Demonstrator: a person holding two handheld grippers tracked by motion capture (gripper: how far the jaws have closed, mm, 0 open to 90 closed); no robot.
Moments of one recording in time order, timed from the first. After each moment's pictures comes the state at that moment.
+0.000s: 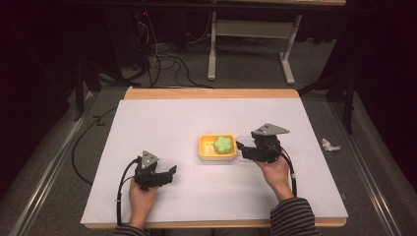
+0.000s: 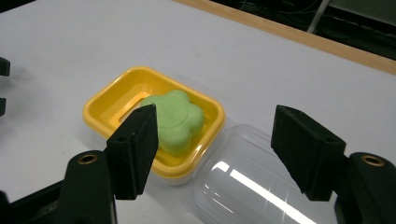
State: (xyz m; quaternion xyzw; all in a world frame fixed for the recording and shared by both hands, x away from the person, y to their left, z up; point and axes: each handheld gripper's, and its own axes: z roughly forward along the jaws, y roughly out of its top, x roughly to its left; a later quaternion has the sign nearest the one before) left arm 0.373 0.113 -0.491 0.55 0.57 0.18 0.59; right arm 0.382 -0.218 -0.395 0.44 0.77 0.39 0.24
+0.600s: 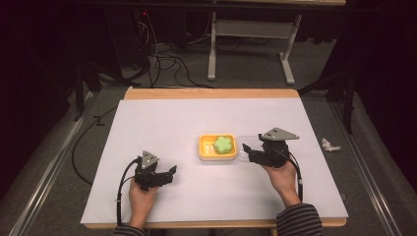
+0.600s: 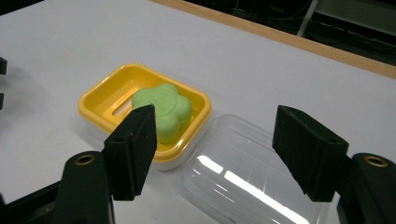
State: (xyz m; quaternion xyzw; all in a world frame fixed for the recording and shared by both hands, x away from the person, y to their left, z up) left arm 0.373 0.113 -0.491 0.54 0.57 0.18 0.59; right arm 0.365 -0.234 -0.394 0.45 0.76 0.40 0.26
